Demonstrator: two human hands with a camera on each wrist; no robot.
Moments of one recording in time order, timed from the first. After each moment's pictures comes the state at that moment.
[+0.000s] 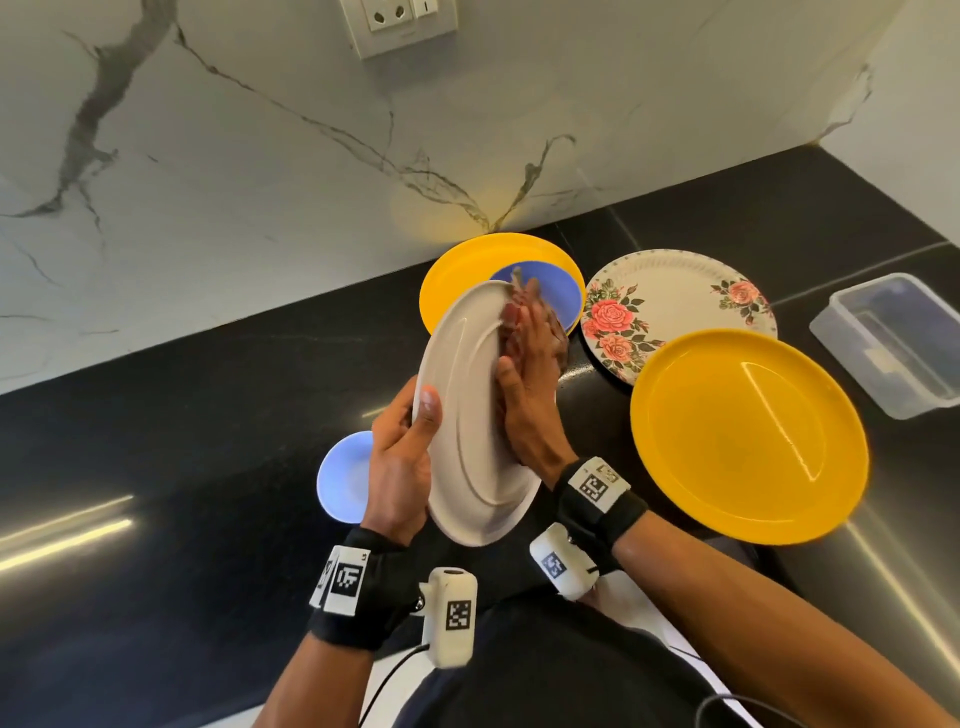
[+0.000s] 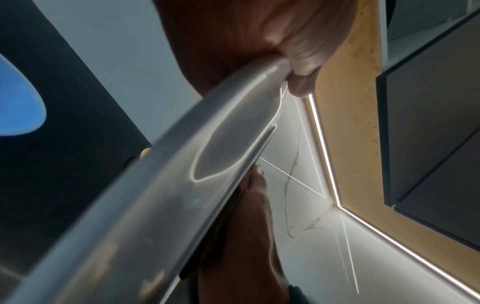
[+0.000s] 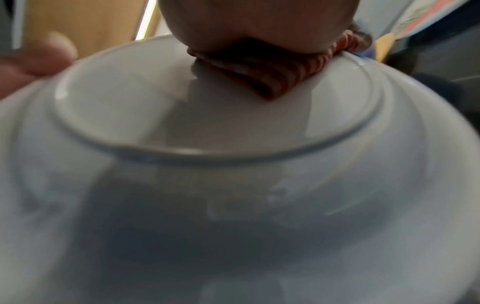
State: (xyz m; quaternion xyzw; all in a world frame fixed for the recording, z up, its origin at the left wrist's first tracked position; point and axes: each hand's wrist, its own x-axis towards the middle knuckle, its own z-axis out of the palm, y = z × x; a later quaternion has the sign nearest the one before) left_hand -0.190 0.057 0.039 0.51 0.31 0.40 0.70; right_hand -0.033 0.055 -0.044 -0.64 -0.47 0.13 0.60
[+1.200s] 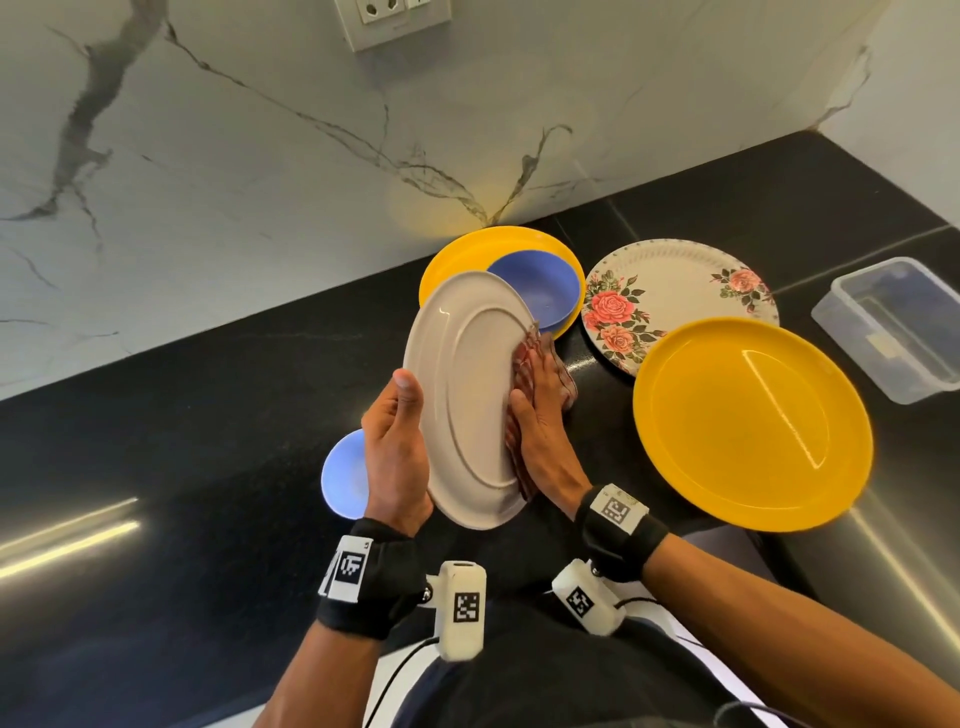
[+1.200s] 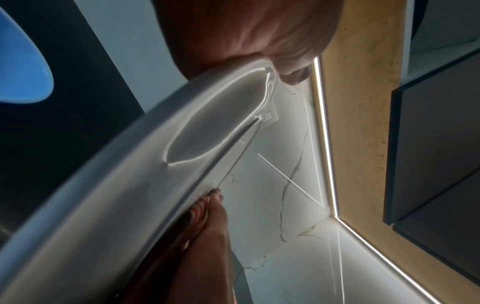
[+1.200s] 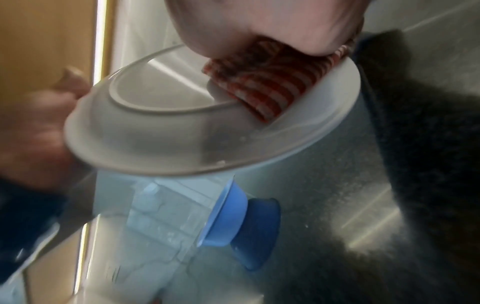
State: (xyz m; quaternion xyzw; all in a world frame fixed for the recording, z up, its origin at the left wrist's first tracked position) left_hand -0.185 0.062 0.037 0.50 0.37 0.43 0.65; right_hand -0.044 0.017 -0.080 -0.65 -0.37 0.34 0.57
